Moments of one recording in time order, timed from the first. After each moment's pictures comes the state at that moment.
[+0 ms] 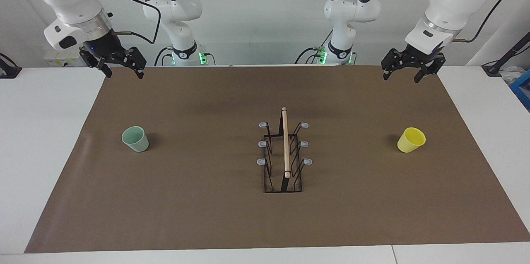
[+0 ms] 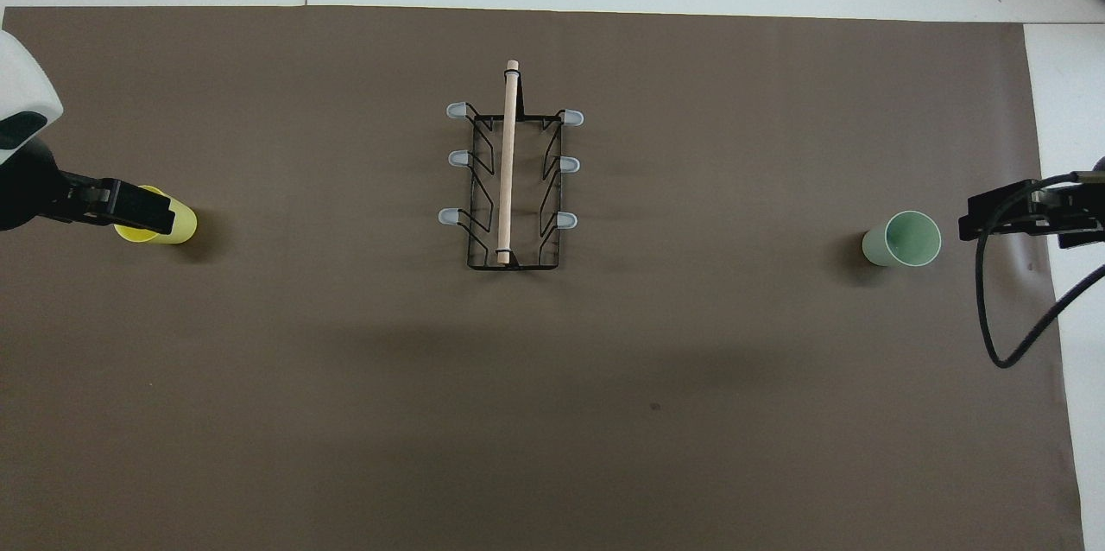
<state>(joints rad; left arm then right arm) -0.12 -0.01 0.02 -1.59 -0.02 1.56 0.09 0.10 -0.02 -0.13 -1.59 0.01 1.51 0.06</state>
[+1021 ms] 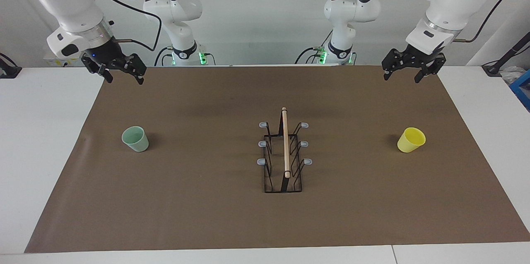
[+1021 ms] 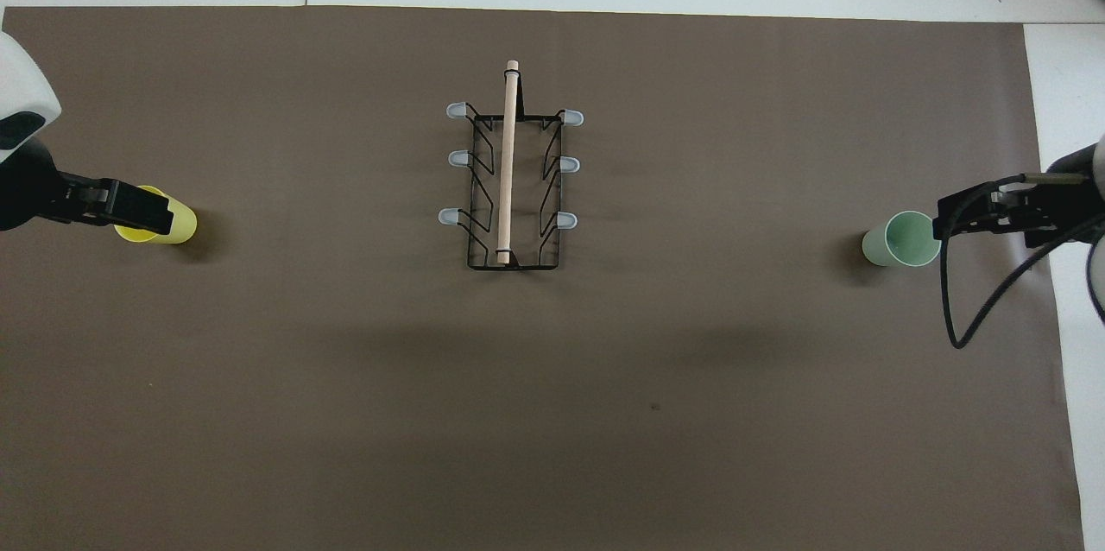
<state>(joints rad) -0.12 -0.01 0.03 -1.59 -0.02 1.56 0.08 0.09 0.03 -0.13 -1.68 0.00 1.61 0.05</state>
